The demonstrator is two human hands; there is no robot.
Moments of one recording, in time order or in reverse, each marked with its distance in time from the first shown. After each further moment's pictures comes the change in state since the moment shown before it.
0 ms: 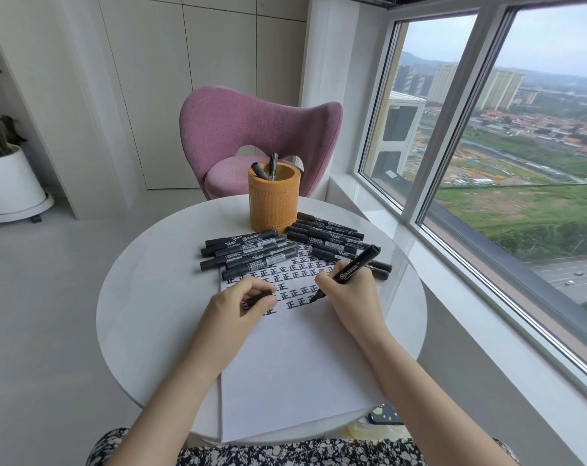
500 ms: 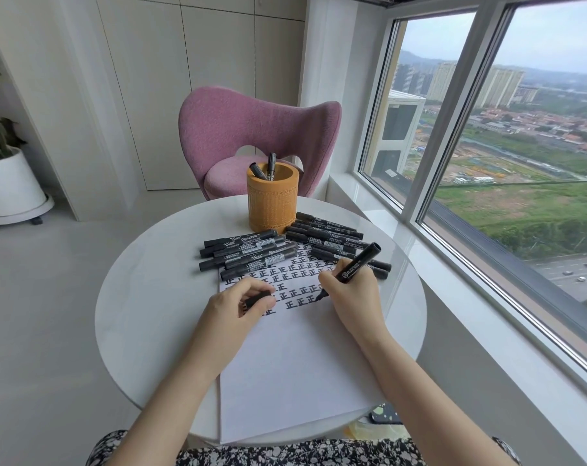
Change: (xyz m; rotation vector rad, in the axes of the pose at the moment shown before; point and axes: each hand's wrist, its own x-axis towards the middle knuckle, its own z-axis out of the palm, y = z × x) left_hand -0.001 0.000 -0.001 -0.002 -0.005 -0.004; right_hand 0.000 -0.002 -0.001 0.004 0.030 -0.015
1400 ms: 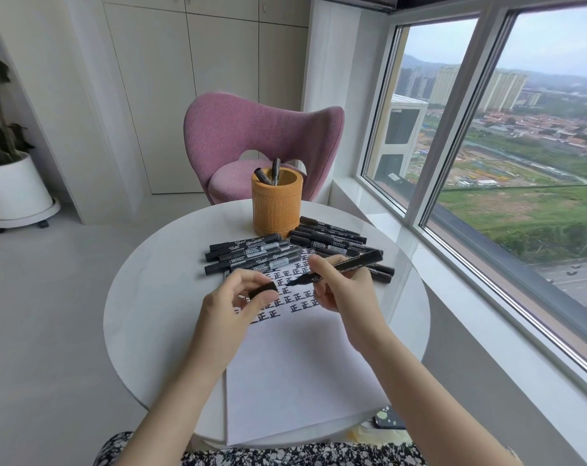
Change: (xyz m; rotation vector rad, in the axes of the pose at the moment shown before) left_hand 0.001 0.010 -0.004 -0.132 0.129 0.001; right_hand -0.009 -0.030 0.003 0.530 -0.171 0.149
